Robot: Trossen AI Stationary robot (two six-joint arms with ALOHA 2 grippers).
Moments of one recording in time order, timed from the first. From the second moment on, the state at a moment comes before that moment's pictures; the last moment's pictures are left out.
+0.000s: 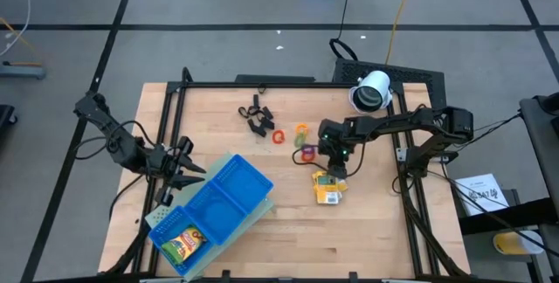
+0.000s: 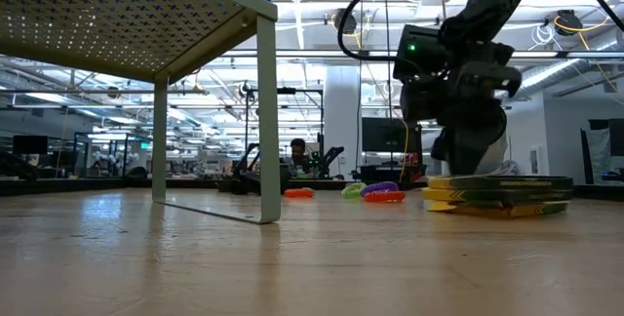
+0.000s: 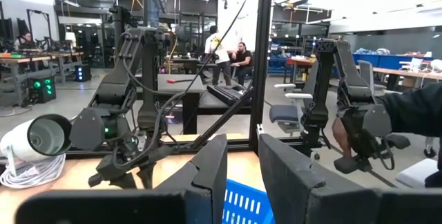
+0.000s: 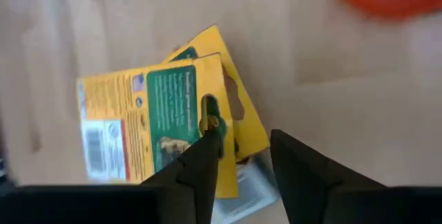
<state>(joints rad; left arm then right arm) -0.72 0.50 0.44 0.24 -0.48 0.02 -0.24 1.57 0.79 -0.51 -0.51 0.04</state>
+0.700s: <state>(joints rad) -0.72 0.50 0.44 0.24 -0.48 0.02 -0.23 1.57 0.79 -0.58 -0.68 0.09</state>
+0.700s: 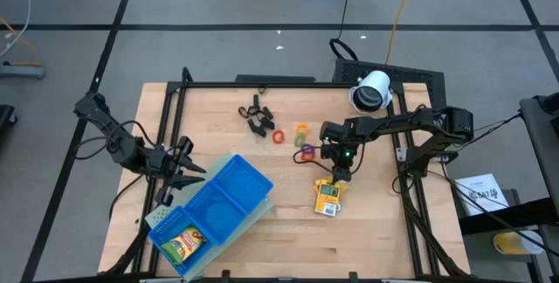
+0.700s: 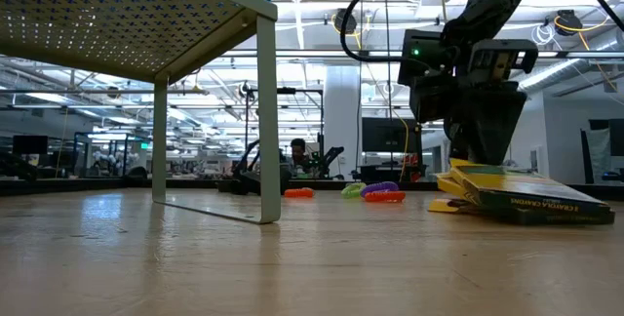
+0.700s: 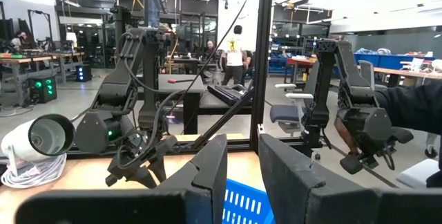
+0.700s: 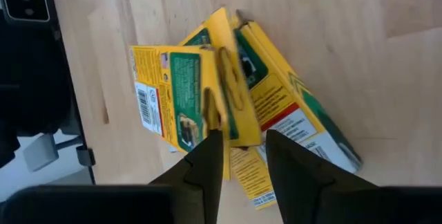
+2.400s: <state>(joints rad) -0.72 0.50 0.44 0.24 -0.48 0.02 -0.14 1.41 0.74 -0.30 -0.58 0.01</state>
